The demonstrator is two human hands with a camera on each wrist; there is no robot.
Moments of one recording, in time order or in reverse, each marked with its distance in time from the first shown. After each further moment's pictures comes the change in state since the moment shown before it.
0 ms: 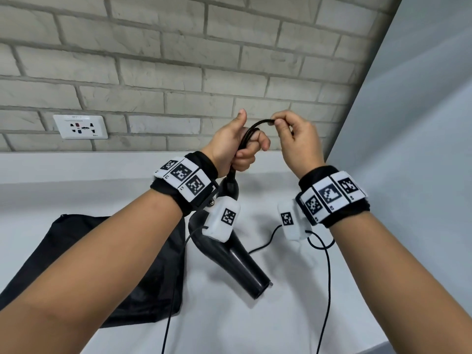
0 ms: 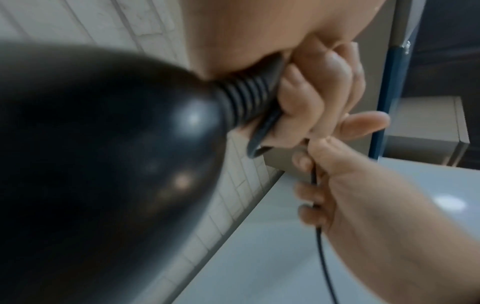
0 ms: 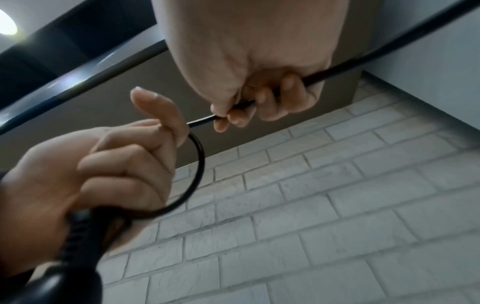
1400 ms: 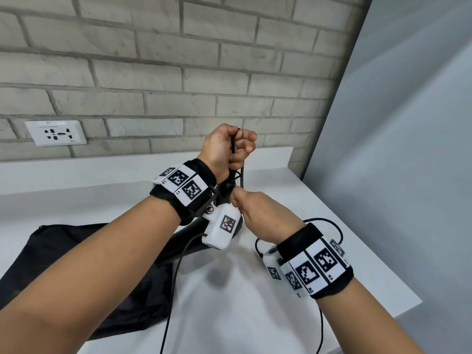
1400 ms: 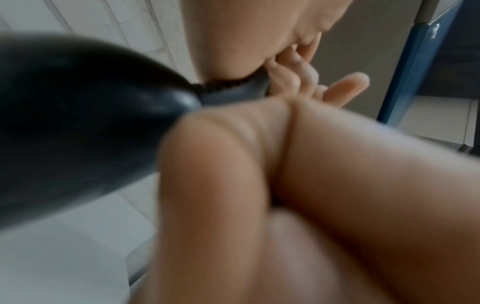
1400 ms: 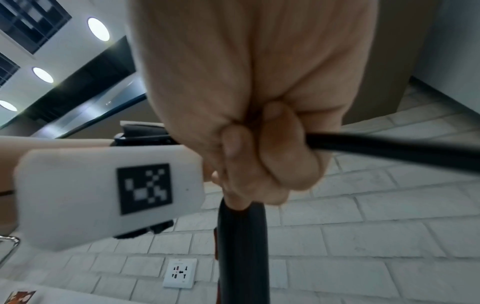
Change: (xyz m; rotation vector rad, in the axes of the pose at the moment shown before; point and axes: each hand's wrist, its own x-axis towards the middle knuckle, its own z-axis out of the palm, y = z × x) left_hand 0.012 -0.012 0.025 -0.234 0.255 0.048; right_hand -0.097 -0.016 0.003 -0.304 -0.758 0.024
